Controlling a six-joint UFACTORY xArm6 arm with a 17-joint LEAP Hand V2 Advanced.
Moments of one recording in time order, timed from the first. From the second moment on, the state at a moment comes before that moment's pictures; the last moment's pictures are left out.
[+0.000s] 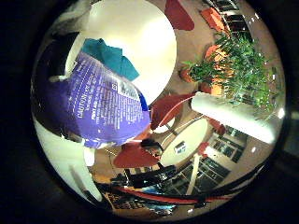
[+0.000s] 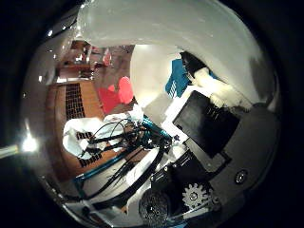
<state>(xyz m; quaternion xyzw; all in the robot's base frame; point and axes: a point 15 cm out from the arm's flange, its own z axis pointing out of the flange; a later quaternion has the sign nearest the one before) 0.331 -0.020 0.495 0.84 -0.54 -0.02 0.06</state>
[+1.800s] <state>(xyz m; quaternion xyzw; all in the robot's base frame) 0.347 0.271 0.561 0.83 -0.40 -0.21 -0.33</state>
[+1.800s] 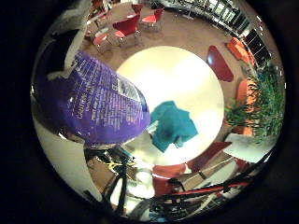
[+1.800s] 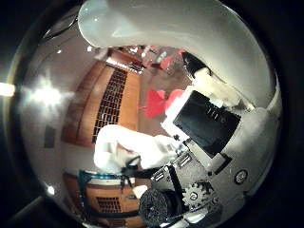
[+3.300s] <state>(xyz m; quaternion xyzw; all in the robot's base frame) 0.358 0.366 0.313 0.77 -0.42 -0.32 -0.36</state>
